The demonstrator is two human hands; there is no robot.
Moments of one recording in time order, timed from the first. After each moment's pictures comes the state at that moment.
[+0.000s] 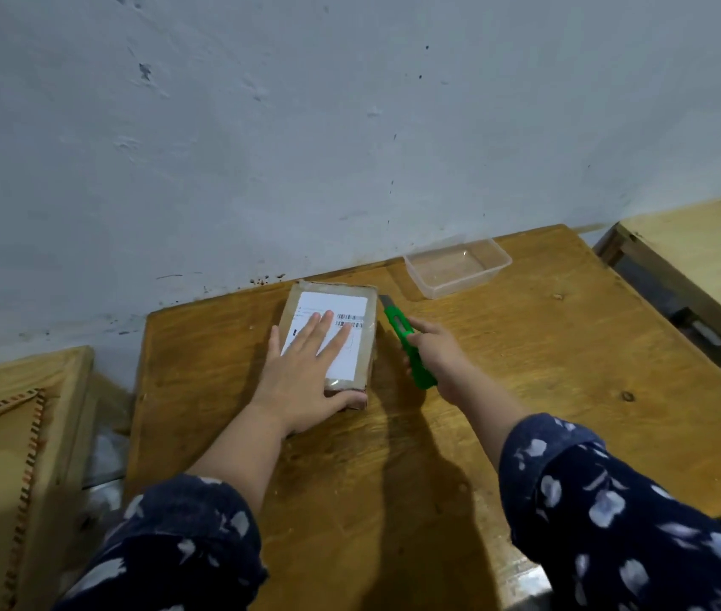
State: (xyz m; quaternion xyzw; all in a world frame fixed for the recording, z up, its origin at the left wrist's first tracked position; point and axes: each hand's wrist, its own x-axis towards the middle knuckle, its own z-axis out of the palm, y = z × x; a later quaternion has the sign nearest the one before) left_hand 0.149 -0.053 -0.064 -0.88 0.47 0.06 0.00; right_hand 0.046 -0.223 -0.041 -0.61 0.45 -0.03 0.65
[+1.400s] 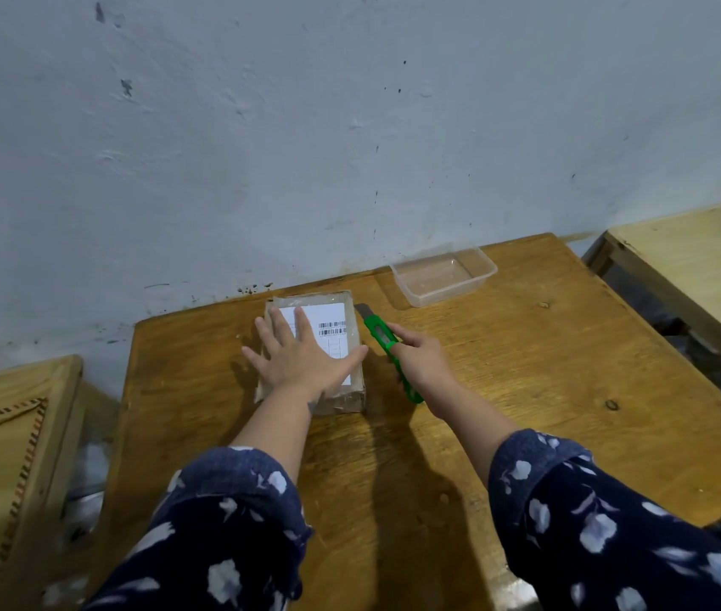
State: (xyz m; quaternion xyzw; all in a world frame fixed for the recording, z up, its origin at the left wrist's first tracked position) left_hand 0.141 -0.108 -0.054 -0.97 0.18 0.13 -0.07; right_hand 0.037 -0.224 -0.040 -0.67 0.40 -0.07 0.62
